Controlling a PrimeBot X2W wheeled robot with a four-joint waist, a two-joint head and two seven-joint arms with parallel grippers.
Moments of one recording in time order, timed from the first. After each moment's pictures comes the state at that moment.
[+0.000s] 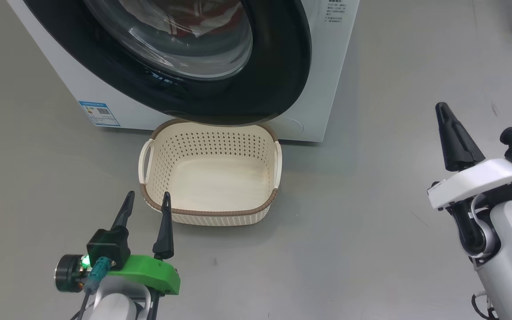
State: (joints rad) left arm -0.16 0.03 -0.29 0.30 -0.35 0.11 -0.25; right arm -0.36 -0.30 0.31 0.27 0.74 0.12 -0.14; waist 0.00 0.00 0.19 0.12
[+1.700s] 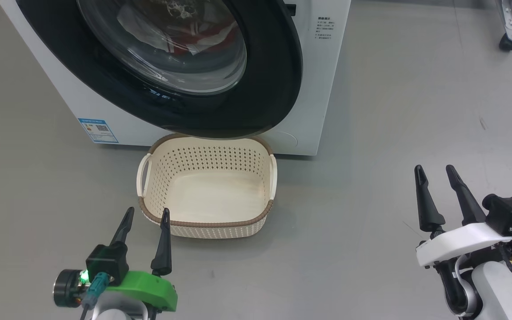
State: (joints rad) left arm -0.10 0.03 -0.26 0.29 -0.32 0.07 -0.25; right arm -0.13 -0.25 0.27 0.22 0.61 0.06 -0.24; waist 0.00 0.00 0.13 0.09
